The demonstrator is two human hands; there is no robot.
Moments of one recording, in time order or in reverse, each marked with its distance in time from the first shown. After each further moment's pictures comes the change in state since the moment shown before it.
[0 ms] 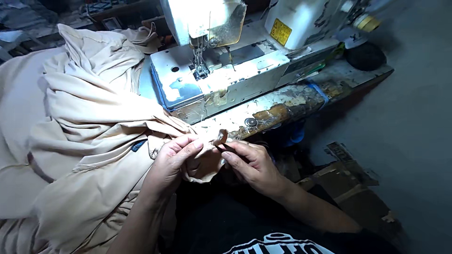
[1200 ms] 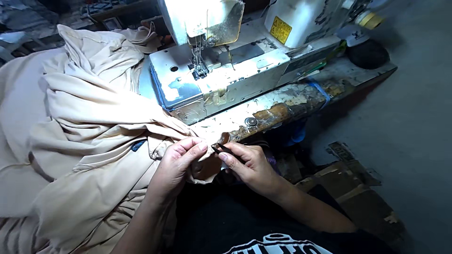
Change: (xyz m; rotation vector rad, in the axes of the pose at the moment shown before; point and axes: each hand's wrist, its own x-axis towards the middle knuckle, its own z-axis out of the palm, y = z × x) left_hand -0.001 -0.009 0.006 0.006 0.006 -0.017; right_hand -0.001 0.008 0.005 -0.036 0.002 0.002
